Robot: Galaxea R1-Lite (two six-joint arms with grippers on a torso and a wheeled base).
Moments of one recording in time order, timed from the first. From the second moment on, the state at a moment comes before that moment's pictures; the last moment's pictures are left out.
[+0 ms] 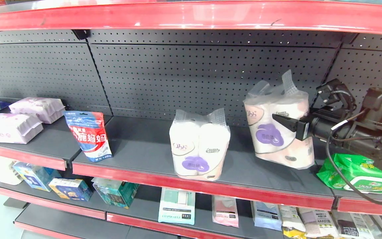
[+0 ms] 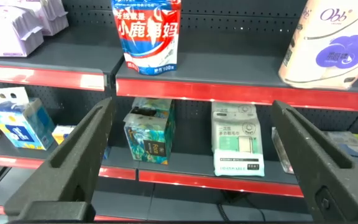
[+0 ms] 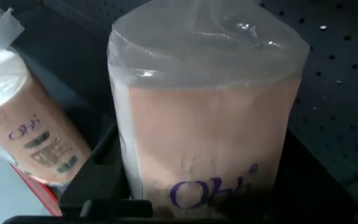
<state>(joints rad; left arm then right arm) -0.08 0.00 0.00 0.00 0.03 -0.01 0.12 1.71 -0.69 -0.91 0.33 -0.19</state>
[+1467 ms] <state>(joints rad) -0.08 0.00 0.00 0.00 0.03 -0.01 0.10 2.25 -1.09 -1.15 0.93 -0.20</state>
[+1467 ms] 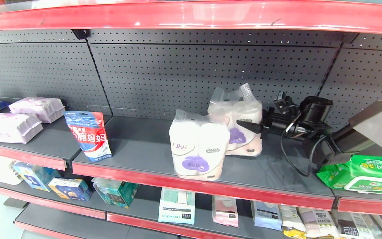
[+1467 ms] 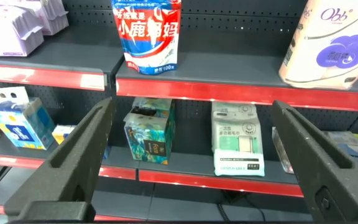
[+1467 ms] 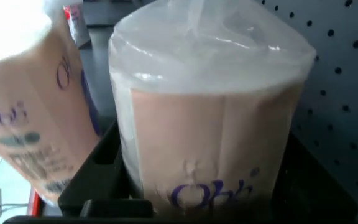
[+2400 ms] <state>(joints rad) -0.08 0.00 0.00 0.00 0.03 -0.01 0.07 2.31 -1.08 -1.14 1.00 -0.35</state>
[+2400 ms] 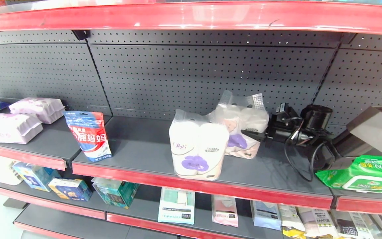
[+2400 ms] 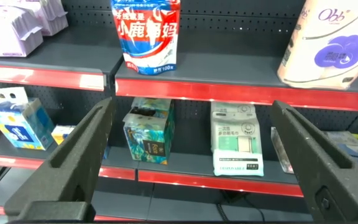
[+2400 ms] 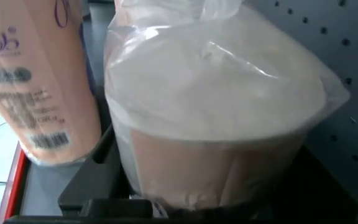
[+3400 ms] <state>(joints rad) -0.08 0.00 0.00 0.00 0.03 -0.01 0.21 2.37 -1.22 -1.13 0.93 -0.23</state>
